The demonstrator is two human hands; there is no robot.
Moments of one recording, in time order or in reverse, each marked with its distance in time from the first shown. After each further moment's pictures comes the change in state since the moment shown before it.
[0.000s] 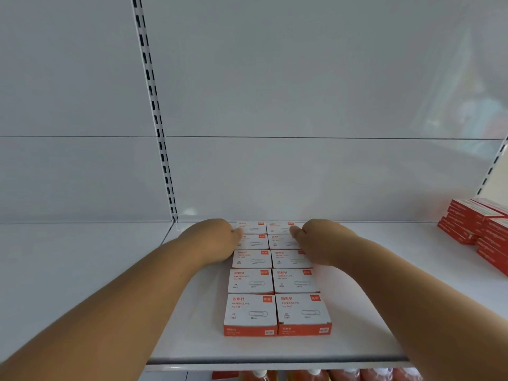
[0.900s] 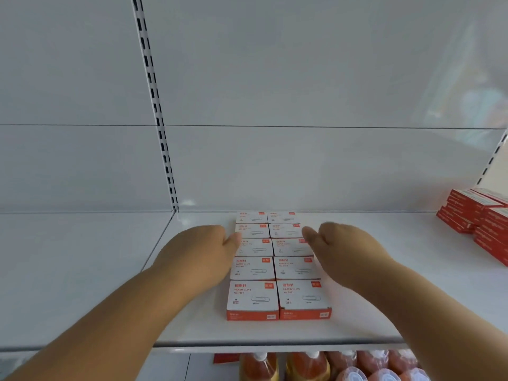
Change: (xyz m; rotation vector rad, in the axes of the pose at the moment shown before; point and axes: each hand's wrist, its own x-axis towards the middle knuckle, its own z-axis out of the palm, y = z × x) left_hand -0.079 0.009 -0.007 0.012 0.207 0.022; right_hand -0.072 0.002 0.003 0.145 0.221 0.045
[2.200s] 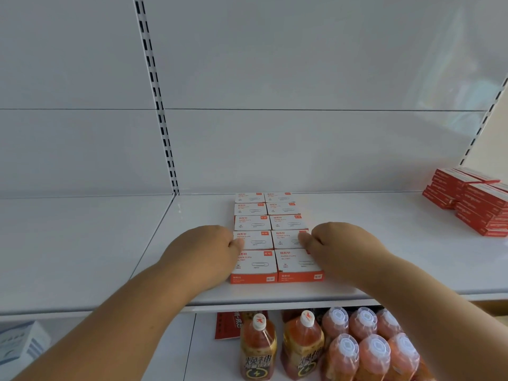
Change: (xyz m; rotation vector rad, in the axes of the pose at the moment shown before) left_hand -0.032 0.001 0.012 0.028 -0.112 0.043; right_hand -0.038 -0.004 0.003 -0.103 -0.097 -0.032
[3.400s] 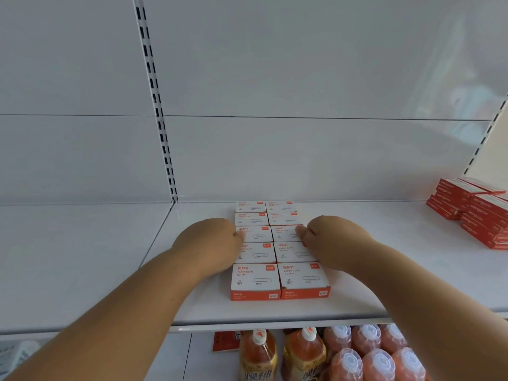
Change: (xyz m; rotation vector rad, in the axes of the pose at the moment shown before) left_hand 0.047 -0.004 0.002 0.000 -0.035 -0.047; right_hand 0.051 0.002 0.003 -0.012 -0.031 0.050
